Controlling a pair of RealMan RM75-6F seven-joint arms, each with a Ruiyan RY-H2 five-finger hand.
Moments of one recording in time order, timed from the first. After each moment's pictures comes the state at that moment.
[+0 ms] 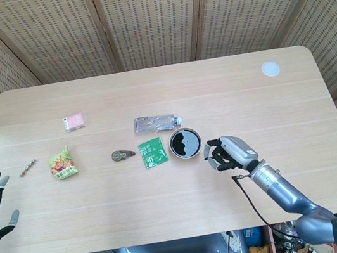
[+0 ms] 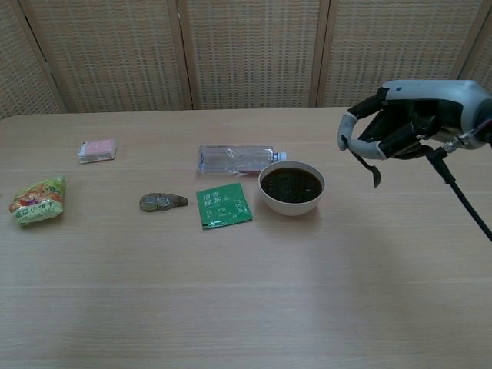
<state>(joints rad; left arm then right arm) -0.11 -1.17 -0.02 -1.44 1.53 1.46 -0.08 0.63 -1.29 0.30 -1.78 -1.08 0.76 0.22</state>
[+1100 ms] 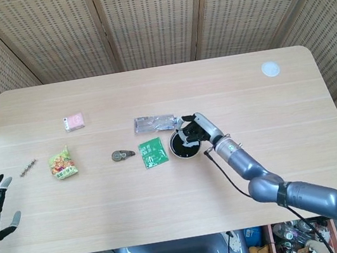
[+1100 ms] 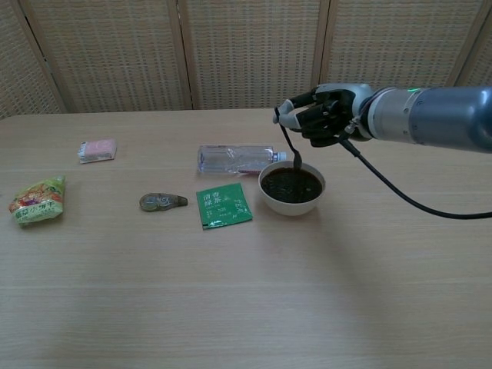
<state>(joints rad) -0.12 -1.17 -0.01 -1.45 1.50 1.42 -0.05 0.90 -1.62 0.44 -1.28 -0.84 0.54 0.51</state>
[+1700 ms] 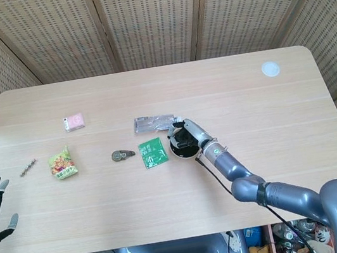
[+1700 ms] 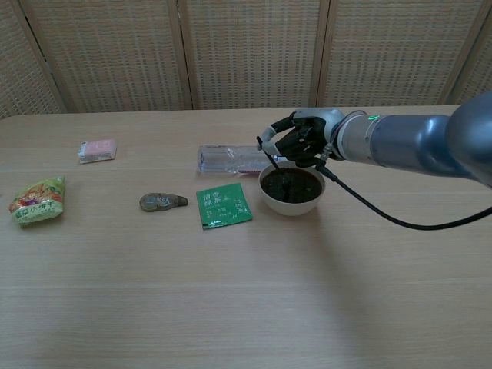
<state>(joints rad) -0.10 -1.17 -0.01 -1.43 1.49 1.43 -0.06 0.98 -1.75 0.40 -1.11 -0.78 0.54 0.39</state>
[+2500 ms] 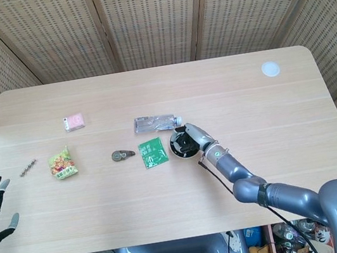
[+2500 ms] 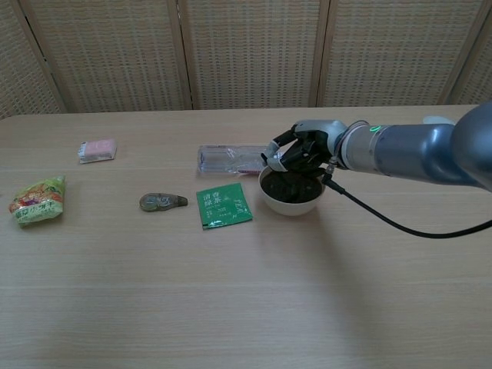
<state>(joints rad) -0.11 -1.18 -0.01 -1.43 1.50 1.42 -0.06 0.97 -1.75 0.37 -1.11 -0.78 0.51 0.31</state>
